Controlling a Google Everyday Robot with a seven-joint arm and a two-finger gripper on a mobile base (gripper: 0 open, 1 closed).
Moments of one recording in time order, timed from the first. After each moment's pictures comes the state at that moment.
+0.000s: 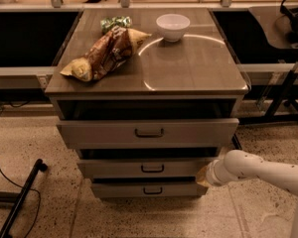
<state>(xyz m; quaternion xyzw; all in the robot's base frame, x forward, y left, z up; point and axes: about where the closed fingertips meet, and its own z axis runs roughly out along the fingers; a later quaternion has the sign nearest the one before) 0.553 -0.225 0.379 -0.60 0.77 0.06 0.22</state>
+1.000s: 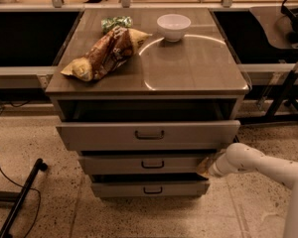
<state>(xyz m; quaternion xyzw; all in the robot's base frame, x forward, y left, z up) 0.596 -0.238 0.375 -0.58 0.78 0.06 0.25</state>
